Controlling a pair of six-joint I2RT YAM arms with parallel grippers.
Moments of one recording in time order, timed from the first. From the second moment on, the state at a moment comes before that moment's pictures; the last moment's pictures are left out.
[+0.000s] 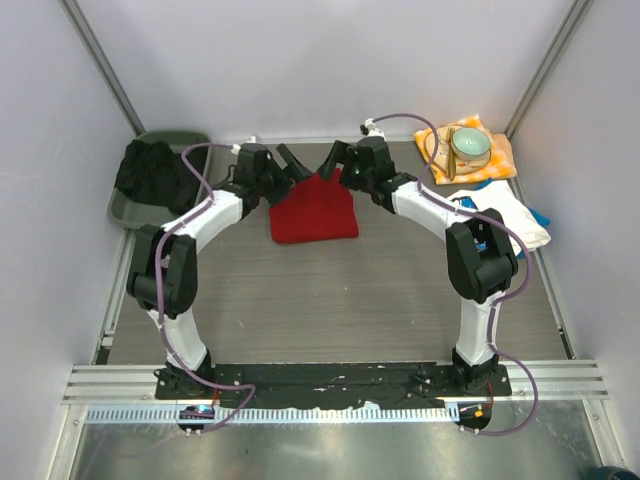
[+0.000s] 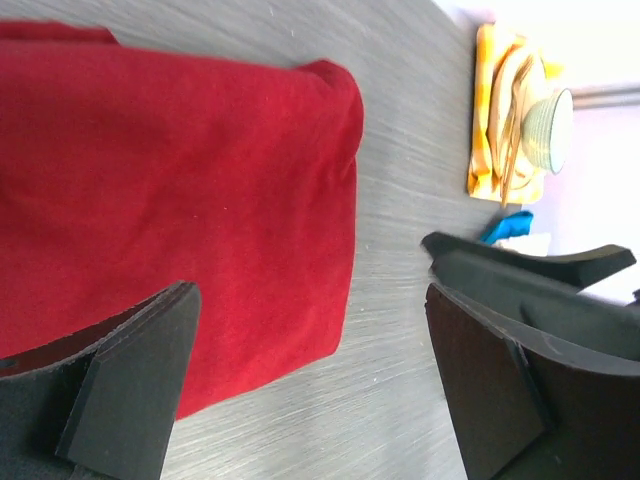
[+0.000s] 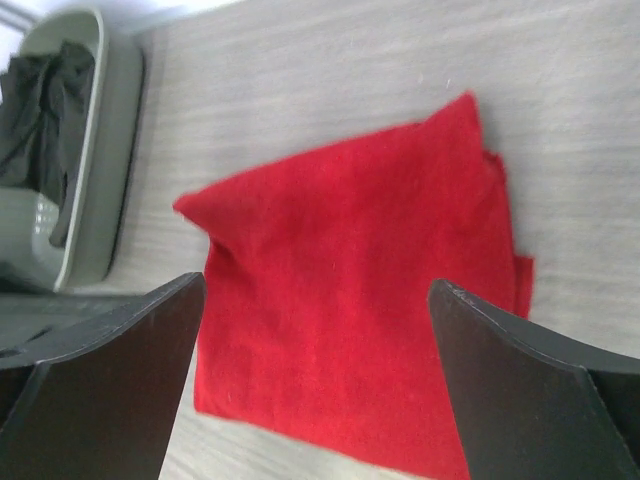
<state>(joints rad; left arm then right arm) -0.32 1.79 1.33 -0.09 0.12 -0.91 0.46 1.97 1.52 0.00 -0.02 0.63</state>
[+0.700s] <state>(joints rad) -0.32 1.94 1.12 0.20 0.21 -0.92 0.55 1.95 1.16 0.15 -0.09 0.67</state>
